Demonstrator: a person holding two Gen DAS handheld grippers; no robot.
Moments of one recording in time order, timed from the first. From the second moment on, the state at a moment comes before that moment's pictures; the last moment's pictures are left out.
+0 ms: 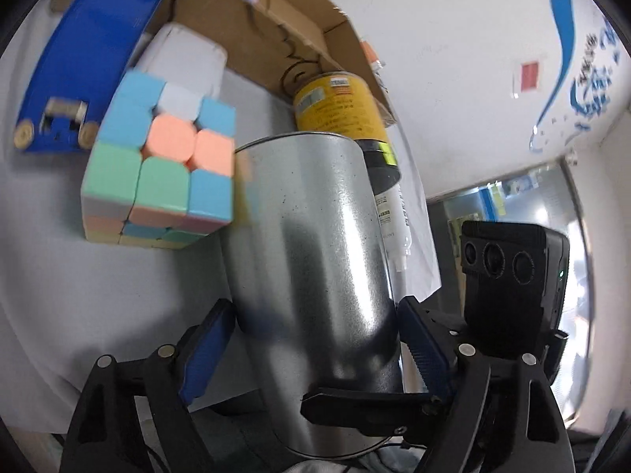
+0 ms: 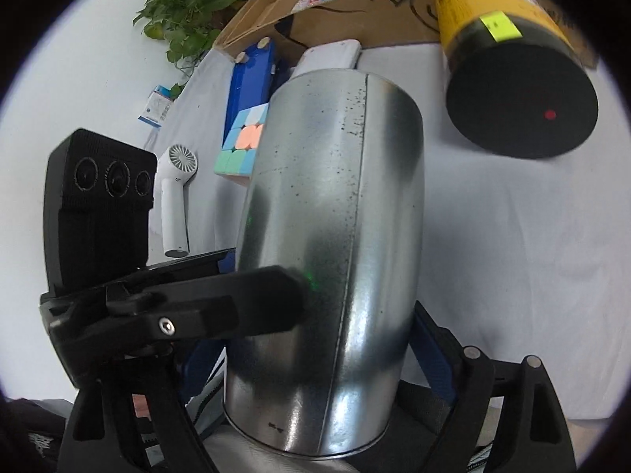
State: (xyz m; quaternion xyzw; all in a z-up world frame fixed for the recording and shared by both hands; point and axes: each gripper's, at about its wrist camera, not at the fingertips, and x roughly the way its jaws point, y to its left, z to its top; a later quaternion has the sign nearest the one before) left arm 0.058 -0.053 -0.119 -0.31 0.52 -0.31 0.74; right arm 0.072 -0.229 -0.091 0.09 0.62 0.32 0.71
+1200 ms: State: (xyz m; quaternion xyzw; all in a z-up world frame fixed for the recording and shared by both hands) left arm 0.339 -0.051 -0.057 -0.18 0.53 -0.23 0.80; right arm 0.273 -0.244 -0.043 0.10 0.58 0.24 0.77
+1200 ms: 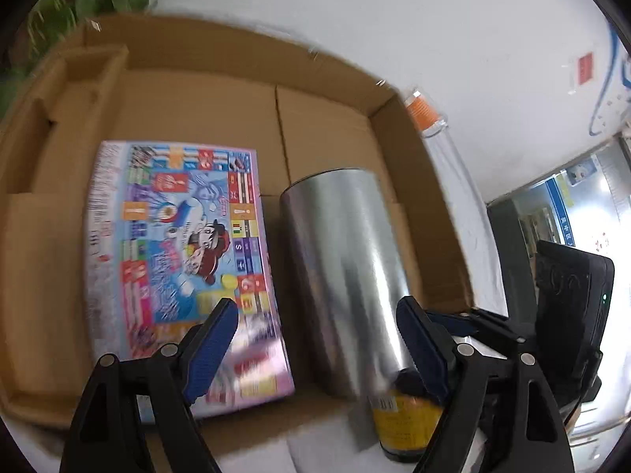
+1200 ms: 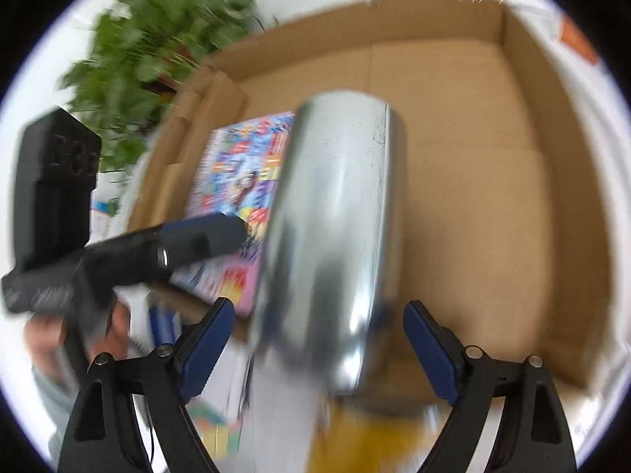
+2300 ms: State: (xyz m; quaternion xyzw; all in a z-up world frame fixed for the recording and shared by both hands) left arm 0.359 -0.161 0.018 -0.16 0.48 -0.33 0.80; right arm 0.256 -0.303 0.030 0.10 0.48 0.25 0.83
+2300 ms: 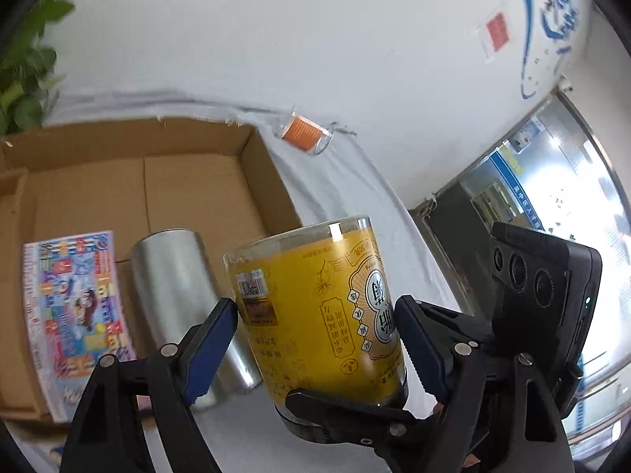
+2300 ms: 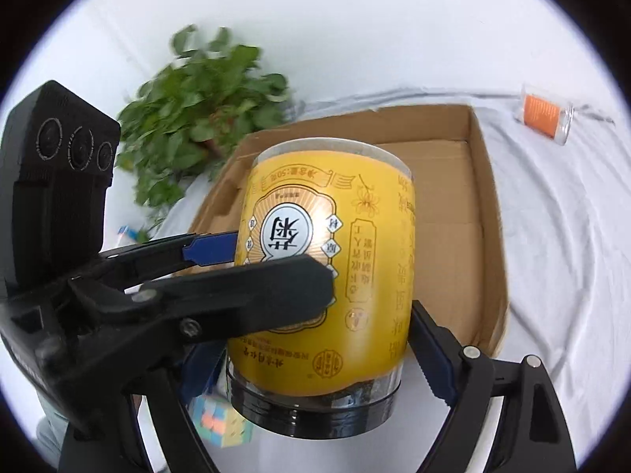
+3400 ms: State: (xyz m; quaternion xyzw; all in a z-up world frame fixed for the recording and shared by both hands) left arm 0.205 -0.056 0.059 -0.08 0.37 -0.18 0.91; right arm 0.180 -0.352 -0.018 0.07 0.47 0.19 0.86
